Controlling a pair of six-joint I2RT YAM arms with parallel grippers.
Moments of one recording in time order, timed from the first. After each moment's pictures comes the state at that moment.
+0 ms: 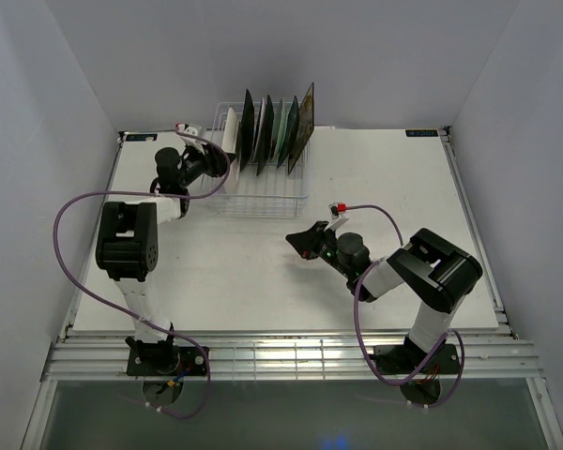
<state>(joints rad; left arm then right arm) -0.05 1.96 1.11 0.87 0.64 -0.19 0.76 1.75 0.43 1.24 -0.04 0.75</state>
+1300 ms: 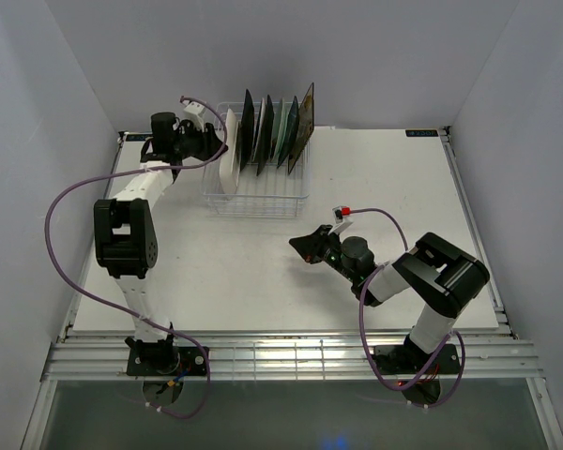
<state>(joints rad) -0.04 1.98 1.52 0.10 0.63 0.03 0.76 1.71 0.38 1.24 -0.05 0.76</state>
